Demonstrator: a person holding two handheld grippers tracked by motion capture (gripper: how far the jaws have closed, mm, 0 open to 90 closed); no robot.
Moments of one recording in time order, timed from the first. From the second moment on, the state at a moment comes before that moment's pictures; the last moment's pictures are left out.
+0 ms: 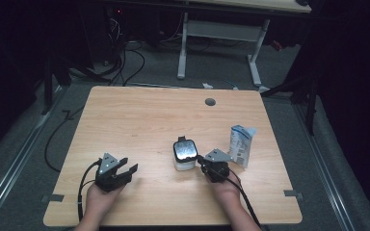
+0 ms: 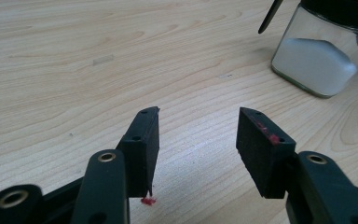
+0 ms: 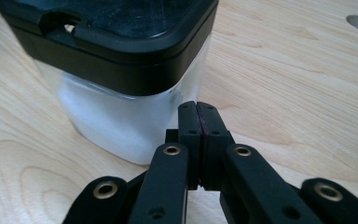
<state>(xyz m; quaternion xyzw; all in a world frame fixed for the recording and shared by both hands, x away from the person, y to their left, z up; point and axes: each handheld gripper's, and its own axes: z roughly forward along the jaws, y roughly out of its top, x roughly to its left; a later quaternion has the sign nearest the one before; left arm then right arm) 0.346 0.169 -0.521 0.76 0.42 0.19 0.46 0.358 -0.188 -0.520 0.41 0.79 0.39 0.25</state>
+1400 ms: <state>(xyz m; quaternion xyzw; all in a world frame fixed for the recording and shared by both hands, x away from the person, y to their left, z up) 0.345 0.165 -0.523 0.77 0.41 0.18 0.46 0.339 -0.218 -0.519 0.41 0.78 0.39 0.25</state>
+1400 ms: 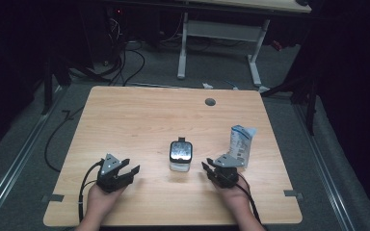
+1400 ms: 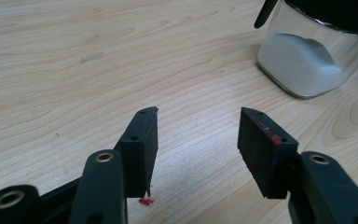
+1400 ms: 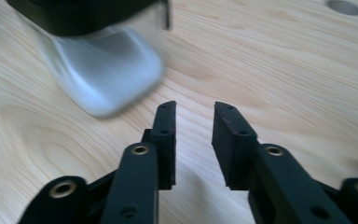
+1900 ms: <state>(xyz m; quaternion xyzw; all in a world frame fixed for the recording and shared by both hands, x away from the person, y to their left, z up) 0.333 0.141 -0.521 0.78 0.39 0.19 0.45 0.301 -0.287 -0.517 0.46 0.73 0.42 0.27</state>
